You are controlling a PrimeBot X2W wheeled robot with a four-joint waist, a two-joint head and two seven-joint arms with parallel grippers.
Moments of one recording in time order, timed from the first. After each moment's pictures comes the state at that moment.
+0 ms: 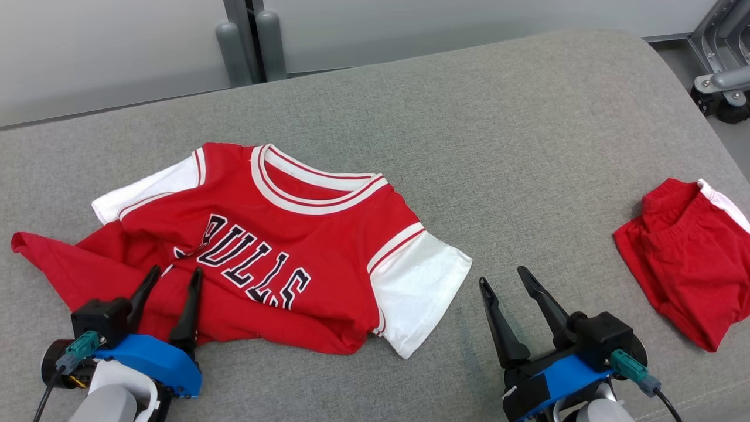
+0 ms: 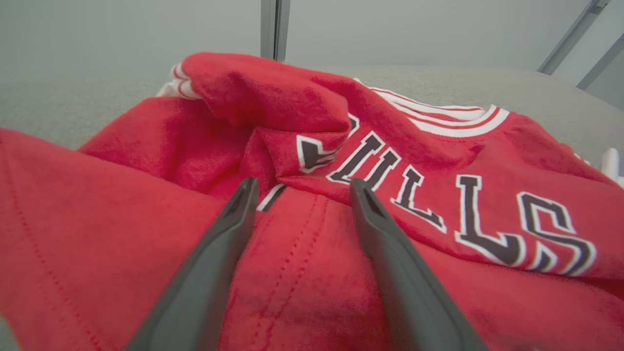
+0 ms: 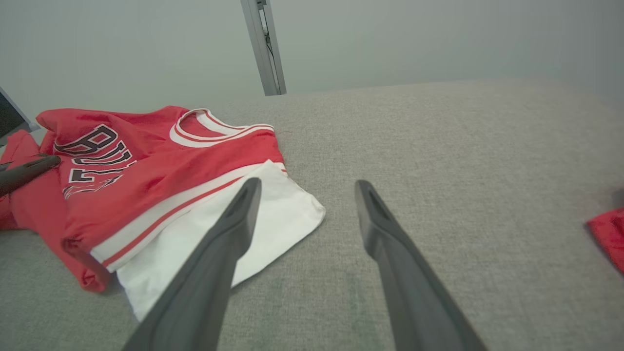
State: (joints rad) left arm -0.27 0.36 -0.34 0.56 -0.52 -0.13 -0.26; right arm -0.15 -0.05 0.23 0.30 0.19 0.13 -0.26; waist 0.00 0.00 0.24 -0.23
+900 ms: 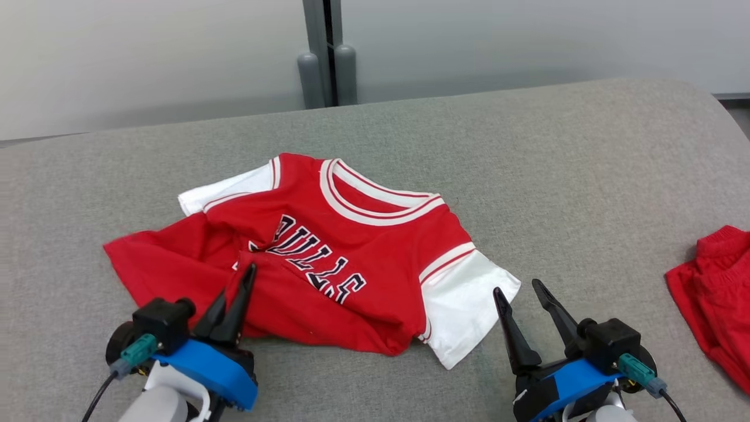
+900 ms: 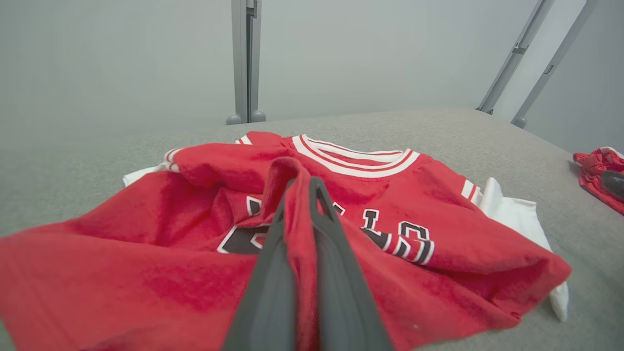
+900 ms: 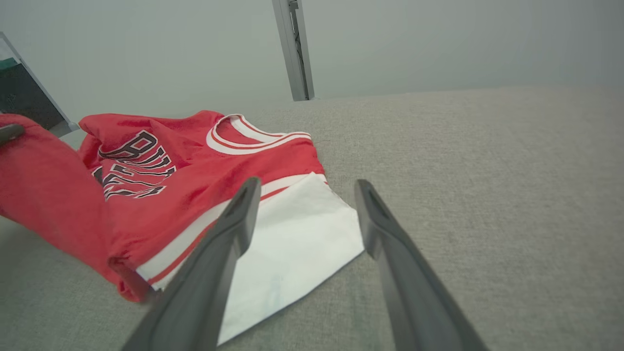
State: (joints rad) left arm -0.29 0.39 -0.53 0.41 -0.60 -0.13 -0.26; right arm -0.14 -0.05 0.19 0.36 0.20 0.13 -0.26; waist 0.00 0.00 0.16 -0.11
